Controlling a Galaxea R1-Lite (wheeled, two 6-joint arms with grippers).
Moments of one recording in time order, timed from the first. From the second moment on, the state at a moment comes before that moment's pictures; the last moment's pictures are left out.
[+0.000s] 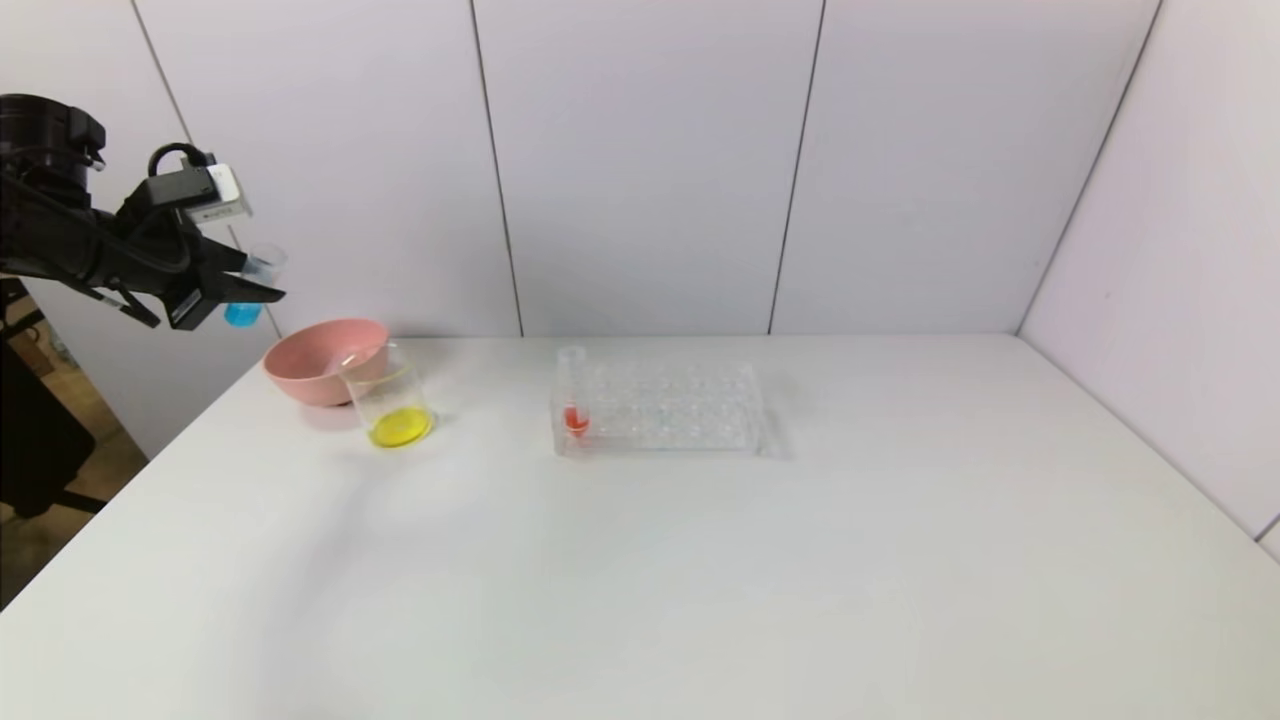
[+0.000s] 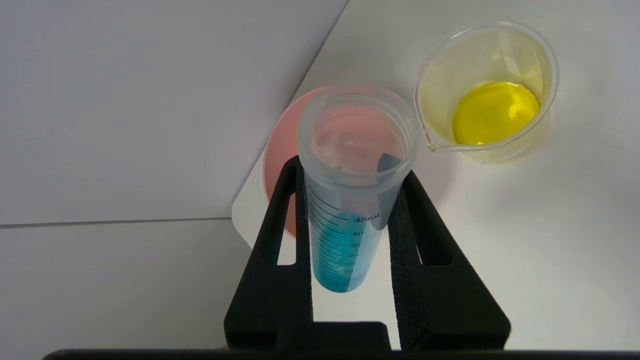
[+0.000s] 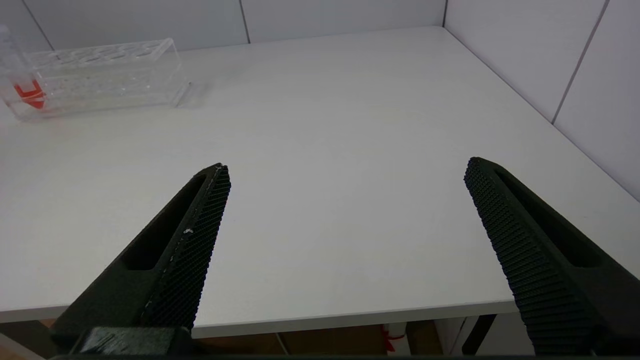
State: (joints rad) left arm 0.32 2.06 -1.99 0.59 -0.60 1.20; right arm 0.00 0.00 0.00 -0.01 -0.04 0.09
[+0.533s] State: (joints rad) left arm 0.29 2.07 -2.00 0.60 -0.43 1.50; right arm 0.00 0.00 0.00 -0.01 -0.04 0.09
